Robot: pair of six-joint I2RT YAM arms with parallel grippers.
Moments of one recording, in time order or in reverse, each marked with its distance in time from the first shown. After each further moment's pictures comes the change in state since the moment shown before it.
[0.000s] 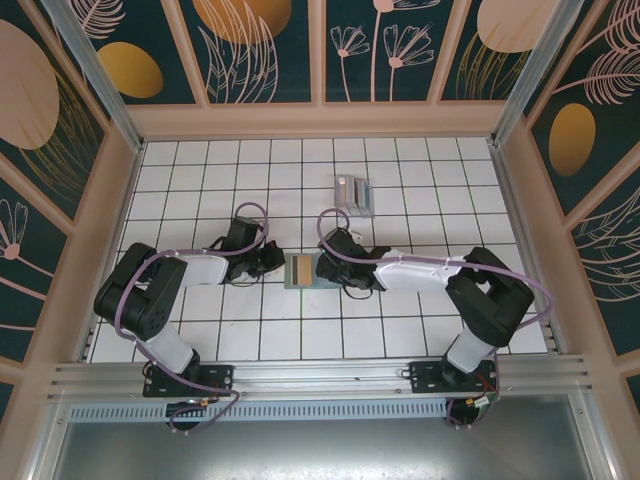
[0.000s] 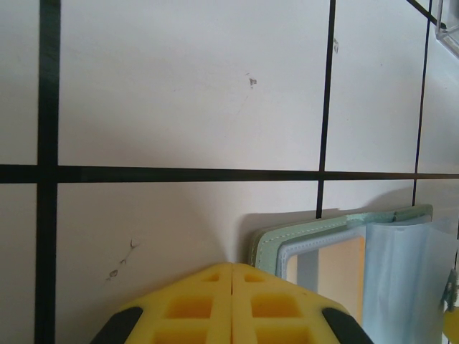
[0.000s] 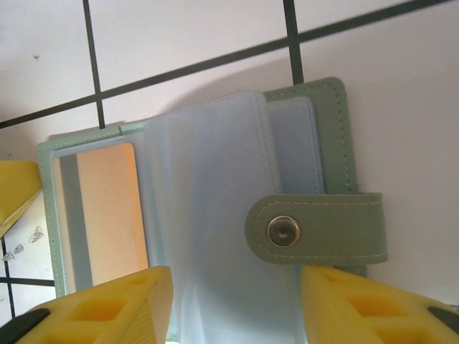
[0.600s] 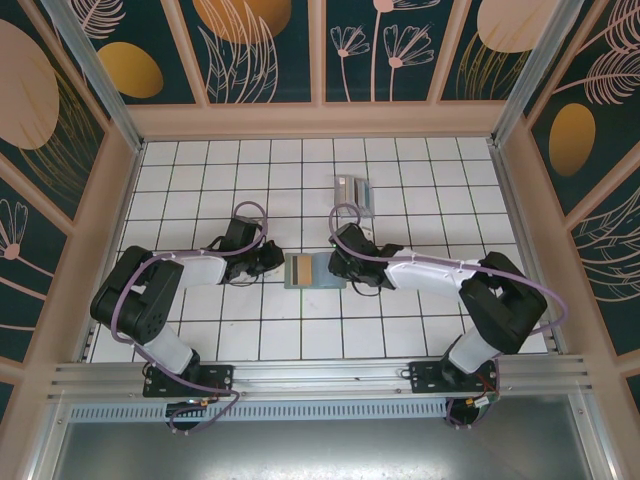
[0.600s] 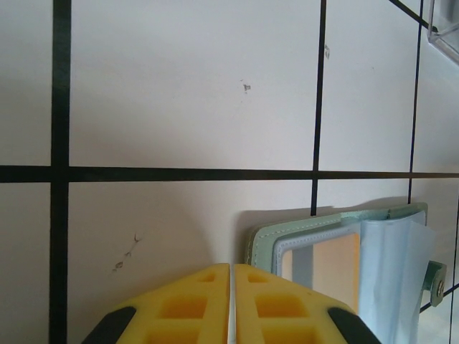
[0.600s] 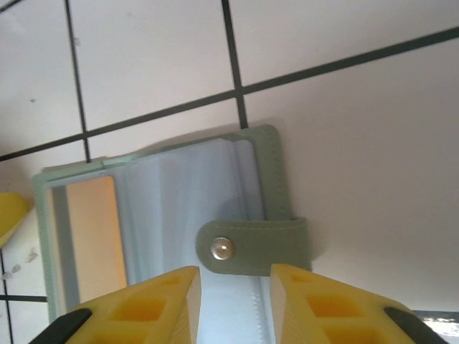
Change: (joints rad) left arm 0.000 -0.029 0.000 -0.024 -0.011 0.017; right arm -0.066 -0.066 -0.048 0.001 -0.027 -0.029
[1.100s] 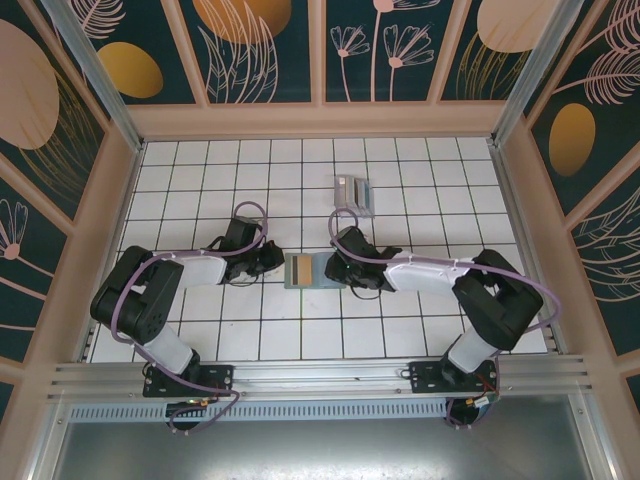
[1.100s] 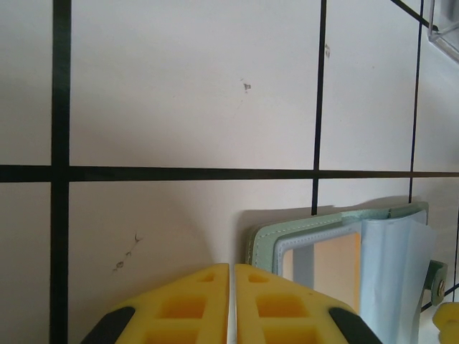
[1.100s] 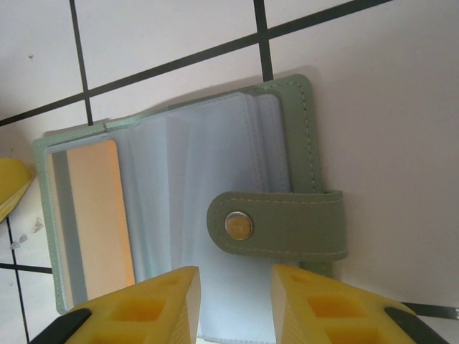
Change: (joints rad) left arm 0.000 0.000 -0.001 0.002 0.000 0.003; right arm 0.000 0.031 -0.031 0.072 -0.097 0.004
